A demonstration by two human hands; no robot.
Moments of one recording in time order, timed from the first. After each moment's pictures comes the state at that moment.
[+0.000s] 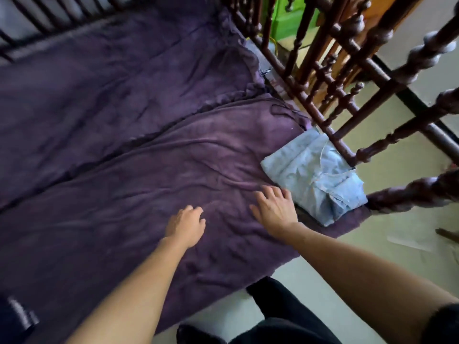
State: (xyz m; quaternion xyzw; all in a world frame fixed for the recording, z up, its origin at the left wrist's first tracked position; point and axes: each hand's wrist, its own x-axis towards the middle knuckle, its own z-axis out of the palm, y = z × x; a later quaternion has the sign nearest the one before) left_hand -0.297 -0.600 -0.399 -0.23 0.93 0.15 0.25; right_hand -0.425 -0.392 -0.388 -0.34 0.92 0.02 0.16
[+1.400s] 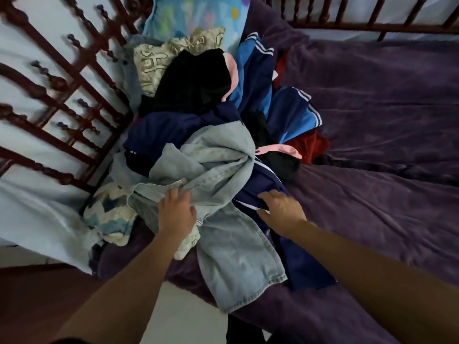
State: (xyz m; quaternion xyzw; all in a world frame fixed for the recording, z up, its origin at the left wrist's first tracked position) left_hand 0.456 -1.138 -0.329 -0.62 0.77 0.05 0.10; right_hand 0.195 -1.063 -0.351 -0.67 0.71 -0.04 0.23
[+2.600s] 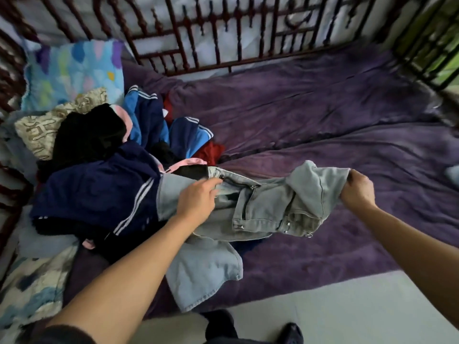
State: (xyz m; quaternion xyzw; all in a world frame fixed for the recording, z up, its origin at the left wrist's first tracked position) left_hand 0.265 -1.014 -0.231 -0.31 0.93 0.19 -0.08; right_hand -0.007 -0.761 -0.259 -0.13 0.93 -0.32 0.10
